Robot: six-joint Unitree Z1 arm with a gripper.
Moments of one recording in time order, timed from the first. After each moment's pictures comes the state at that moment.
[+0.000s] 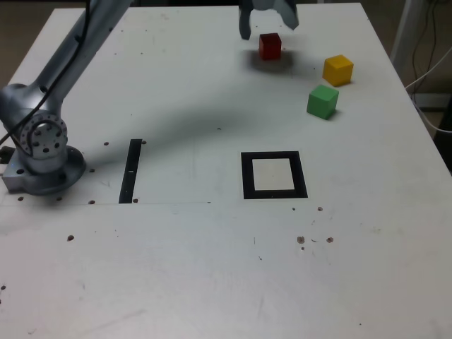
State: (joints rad) arm 0.68 2.49 -2.47 1.58 0.22 0.71
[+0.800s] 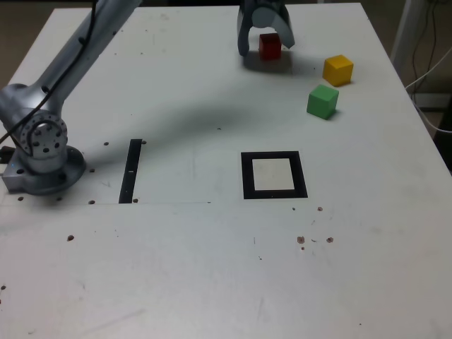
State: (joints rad) arm 0.68 2.53 -2.44 1.56 0.21 0.69
